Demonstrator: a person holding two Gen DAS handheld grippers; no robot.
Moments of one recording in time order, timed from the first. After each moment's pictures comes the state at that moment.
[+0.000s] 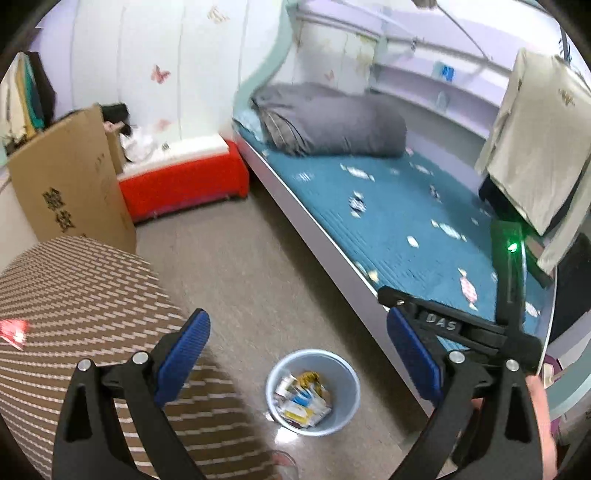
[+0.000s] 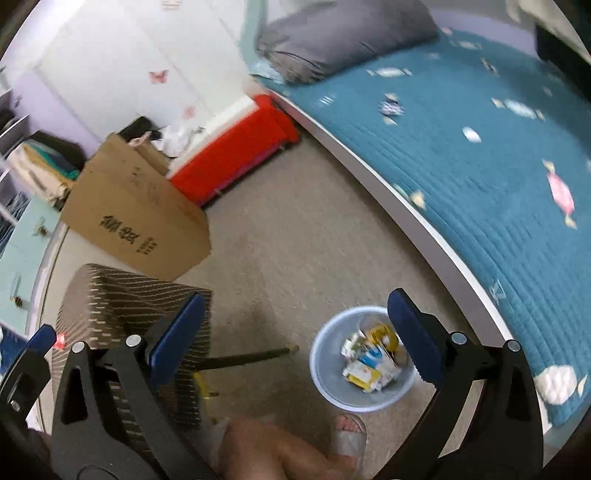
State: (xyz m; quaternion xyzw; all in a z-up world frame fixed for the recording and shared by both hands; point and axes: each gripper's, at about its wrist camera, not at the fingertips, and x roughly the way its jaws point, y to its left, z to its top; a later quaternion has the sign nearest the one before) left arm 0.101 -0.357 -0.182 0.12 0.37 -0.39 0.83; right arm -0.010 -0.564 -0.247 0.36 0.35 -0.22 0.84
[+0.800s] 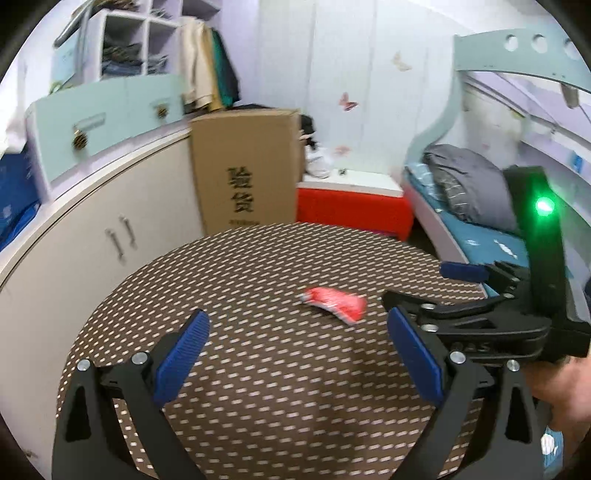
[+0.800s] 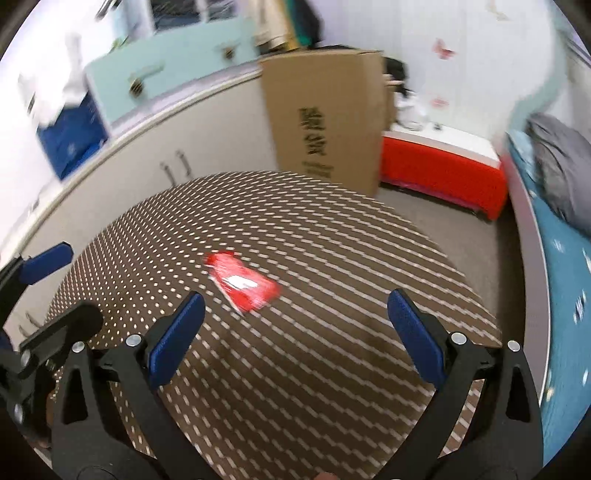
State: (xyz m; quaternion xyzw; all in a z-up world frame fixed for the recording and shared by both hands) left arm 0.204 -0.056 -0.155 0.04 0.34 -0.14 0.93; right arm 0.234 -0.227 -0.171 0.03 0.41 0.12 0.91
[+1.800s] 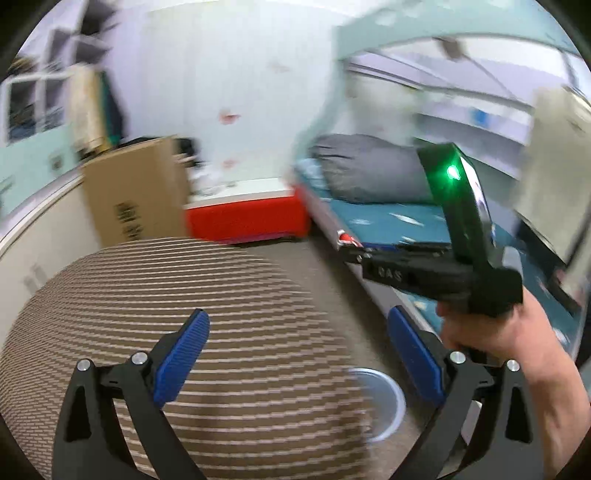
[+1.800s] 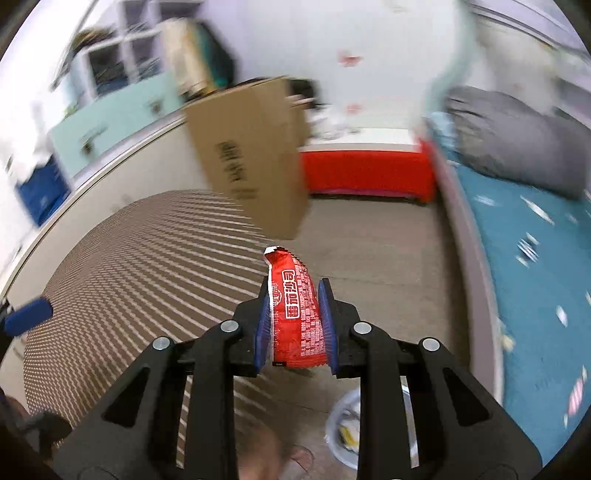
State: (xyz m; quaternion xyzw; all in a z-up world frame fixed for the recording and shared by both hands) left arm 0.048 -0.257 -0.152 0.10 0.29 -0.33 0.89; right arm 0.068 -0.448 -0.170 0.12 0.34 -0.01 0.93
